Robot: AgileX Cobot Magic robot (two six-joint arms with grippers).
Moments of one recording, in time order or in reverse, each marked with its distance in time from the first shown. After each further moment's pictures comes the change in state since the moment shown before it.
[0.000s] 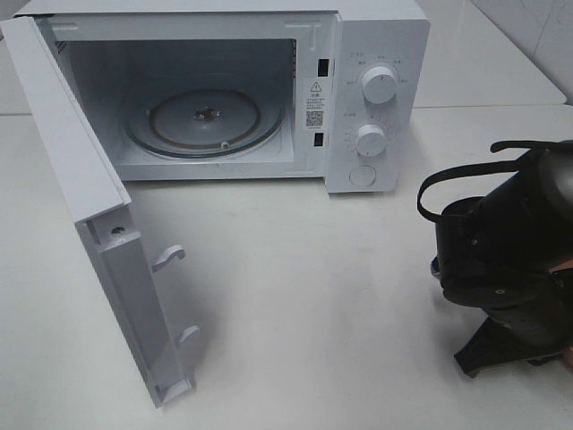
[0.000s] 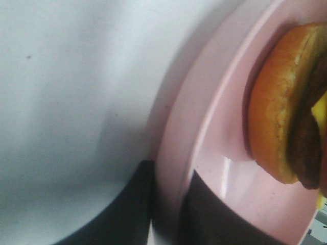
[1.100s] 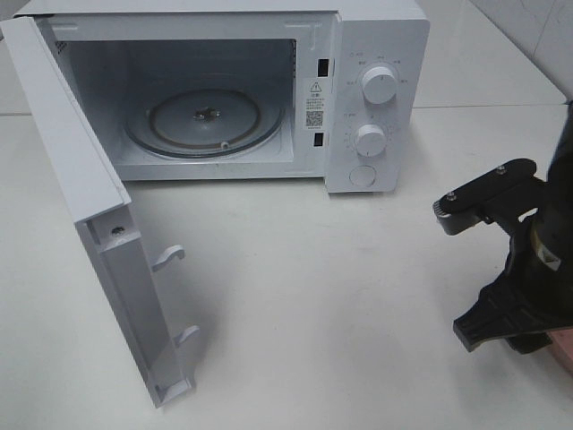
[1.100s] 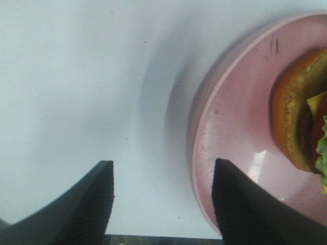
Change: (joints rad) left arm 0.000 0.000 0.000 0.000 0.000 0.000; right arm 0.010 -0.473 0.001 0.378 -0.013 -0.491
